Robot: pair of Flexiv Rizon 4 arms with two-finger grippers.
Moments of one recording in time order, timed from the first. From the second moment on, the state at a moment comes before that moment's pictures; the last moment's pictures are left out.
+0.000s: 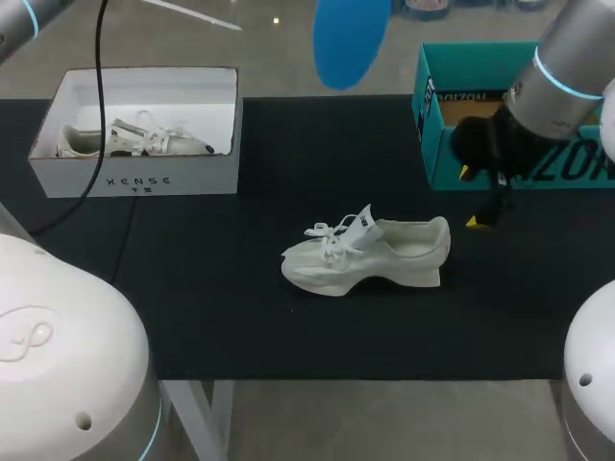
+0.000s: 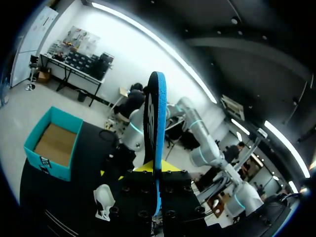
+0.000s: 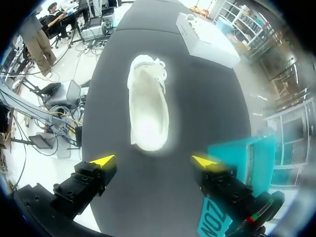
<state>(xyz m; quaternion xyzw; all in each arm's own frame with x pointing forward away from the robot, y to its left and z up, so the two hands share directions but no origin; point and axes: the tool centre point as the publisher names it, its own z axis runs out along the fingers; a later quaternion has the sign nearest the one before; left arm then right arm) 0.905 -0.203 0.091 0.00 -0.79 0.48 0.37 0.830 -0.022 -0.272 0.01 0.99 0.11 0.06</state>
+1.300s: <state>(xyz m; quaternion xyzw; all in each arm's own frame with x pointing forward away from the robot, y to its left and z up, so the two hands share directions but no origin) 0.884 -0.202 0.102 0.01 -0.79 0.48 0.37 0.838 -0.019 -0.279 0.03 0.99 0.10 0.08</state>
